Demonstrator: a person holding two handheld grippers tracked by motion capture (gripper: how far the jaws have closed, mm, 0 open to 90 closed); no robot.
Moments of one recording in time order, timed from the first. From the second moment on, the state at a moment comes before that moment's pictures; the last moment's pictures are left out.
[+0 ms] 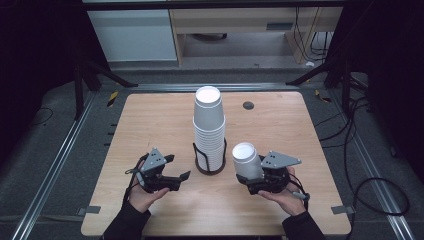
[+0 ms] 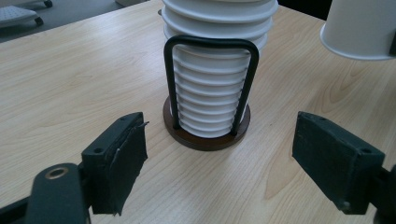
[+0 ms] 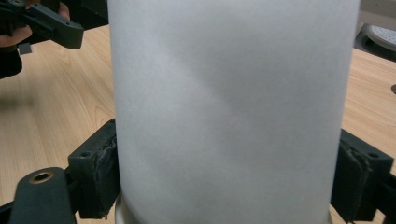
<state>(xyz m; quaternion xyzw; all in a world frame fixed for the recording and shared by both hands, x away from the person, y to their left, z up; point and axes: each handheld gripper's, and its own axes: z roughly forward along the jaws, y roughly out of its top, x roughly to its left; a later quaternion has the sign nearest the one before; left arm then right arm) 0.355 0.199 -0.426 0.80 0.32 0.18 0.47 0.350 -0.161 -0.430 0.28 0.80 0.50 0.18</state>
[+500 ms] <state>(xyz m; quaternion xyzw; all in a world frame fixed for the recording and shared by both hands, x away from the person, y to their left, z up) 0.352 0.194 -0.424 0.80 0.31 0.17 0.47 0.350 -0.145 -0.439 0.26 0.82 0.47 0.17</state>
